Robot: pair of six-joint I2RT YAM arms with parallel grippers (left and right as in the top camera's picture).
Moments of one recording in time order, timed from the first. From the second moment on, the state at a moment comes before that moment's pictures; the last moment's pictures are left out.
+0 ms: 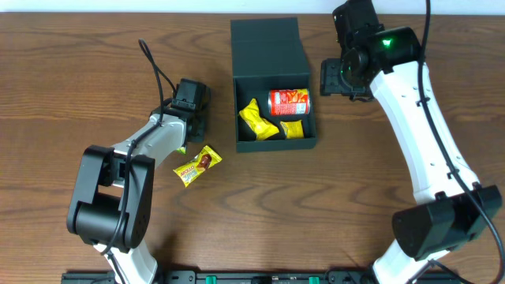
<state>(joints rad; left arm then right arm) -0.25 1.88 1.07 -0.42 -0.27 -0.17 0.28 1.84 1.90 -1.30 0.16 0.32</state>
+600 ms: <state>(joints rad) -0.25 1.89 1.36 -0.67 -0.27 -0.24 0.28 1.84 1.90 -1.29 0.16 0.32</state>
